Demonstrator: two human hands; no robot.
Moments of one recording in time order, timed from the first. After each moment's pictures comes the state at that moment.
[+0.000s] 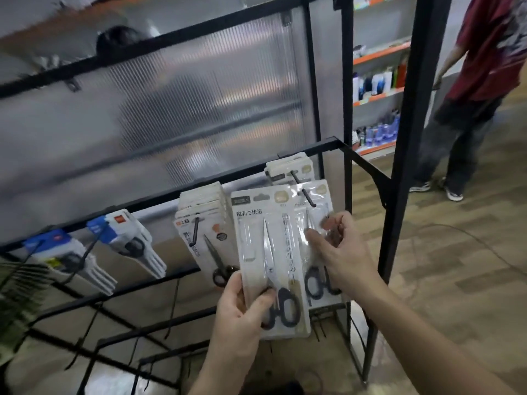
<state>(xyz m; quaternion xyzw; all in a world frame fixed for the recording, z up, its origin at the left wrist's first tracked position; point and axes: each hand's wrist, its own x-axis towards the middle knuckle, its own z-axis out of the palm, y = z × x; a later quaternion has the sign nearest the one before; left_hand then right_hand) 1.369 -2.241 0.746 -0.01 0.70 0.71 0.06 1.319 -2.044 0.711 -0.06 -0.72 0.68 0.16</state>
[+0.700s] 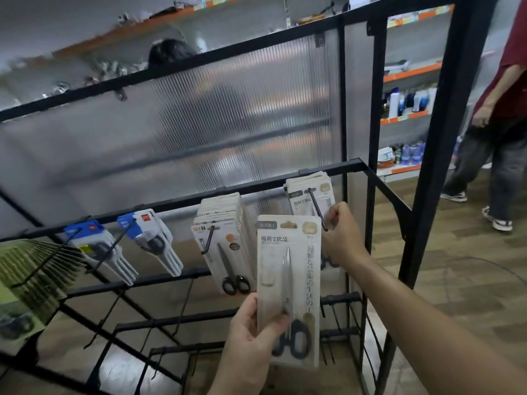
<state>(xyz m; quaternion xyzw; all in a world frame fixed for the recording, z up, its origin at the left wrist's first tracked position) 1.372 -2.229 0.733 -0.01 0.69 0.72 0.07 1.222 -2.029 0.716 -0.08 -0.77 0.62 0.12</state>
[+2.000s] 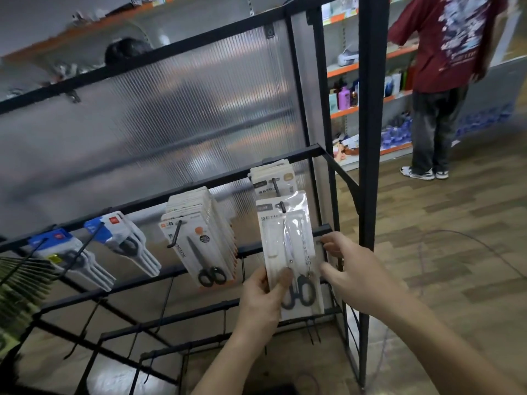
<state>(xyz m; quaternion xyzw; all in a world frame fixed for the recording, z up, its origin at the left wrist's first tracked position) 1.340 -2.174 0.697 0.02 0.76 0.64 0.07 1.354 -1.978 0.718 -0.01 -0.90 0.44 0.06</state>
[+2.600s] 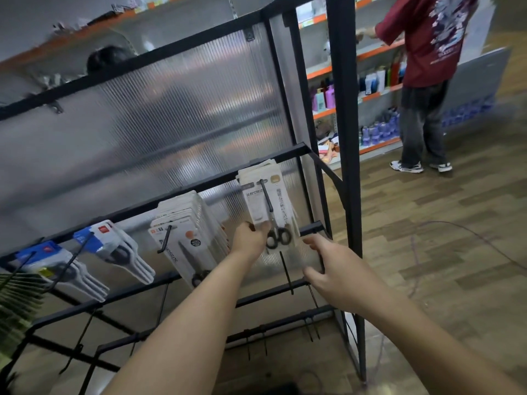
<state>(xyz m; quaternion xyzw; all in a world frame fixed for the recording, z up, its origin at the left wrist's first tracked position) 1.215 -2.156 0.712 -0.07 0.88 0.46 0.07 1.360 -1.987 0.723 0.01 -0.93 0.38 0.04</state>
